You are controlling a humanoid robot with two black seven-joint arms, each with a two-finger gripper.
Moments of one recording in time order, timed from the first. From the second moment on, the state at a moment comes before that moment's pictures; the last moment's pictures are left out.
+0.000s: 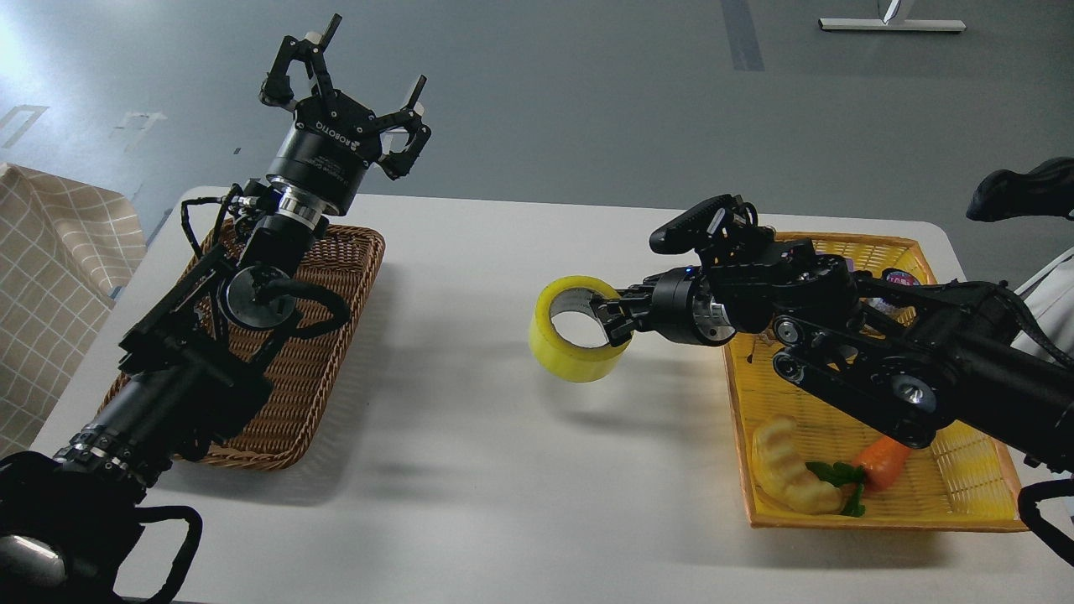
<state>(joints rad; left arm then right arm) -0.63 0.20 -1.11 -0.92 0.13 -0.49 -0.31 1.00 -0.23 0.30 1.13 -1.82 0.49 -0.04</state>
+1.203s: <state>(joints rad) -0.62 0.20 -1.11 -0.92 0.13 -0.49 -0.31 1.02 -0.06 0.25 0.90 -1.81 0.49 -0.04</state>
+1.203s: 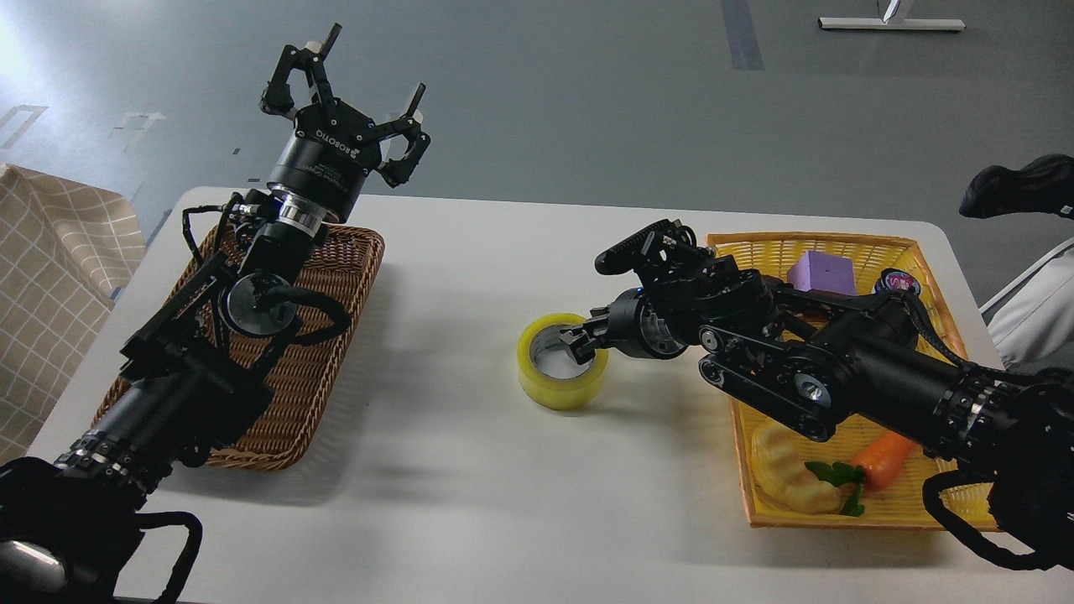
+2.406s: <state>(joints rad) -0.60 0.22 -1.09 -0.91 0.14 -0.49 -0.31 0.83 -0.53 0.98 1.24 -0.74 0.49 -0.03</state>
